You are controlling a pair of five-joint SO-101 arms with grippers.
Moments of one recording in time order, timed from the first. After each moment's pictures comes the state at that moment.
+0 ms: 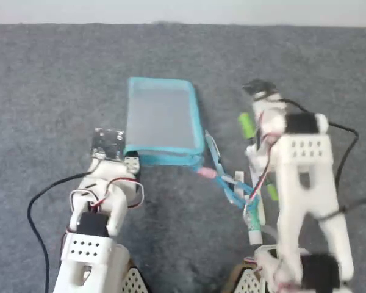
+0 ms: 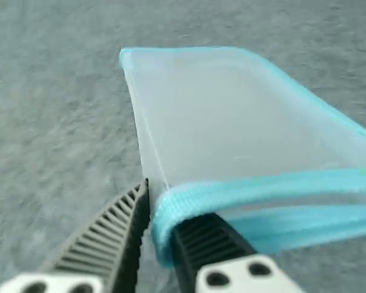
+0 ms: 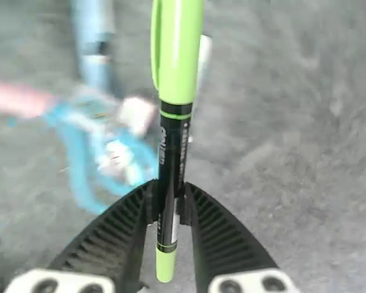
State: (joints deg) left arm -0.4 -73.0 88.1 32.4 2.8; right arm -7.7 -22.4 21.8 89.6 21.7
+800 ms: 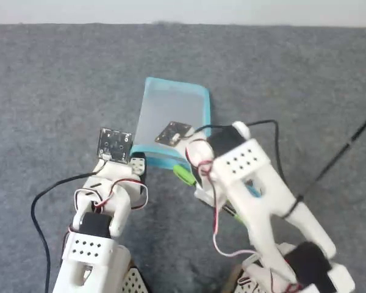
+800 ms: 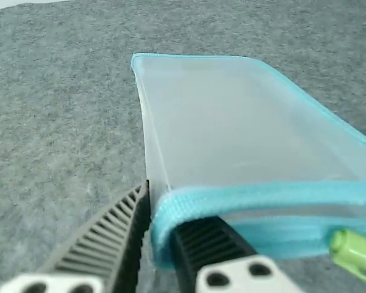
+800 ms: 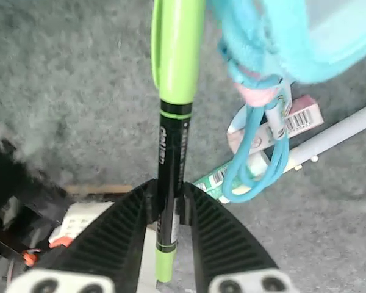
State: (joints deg) left arm 2.9 -73.0 88.1 31.9 3.3; right arm -35.8 -15.0 19.9 99.7 21.3
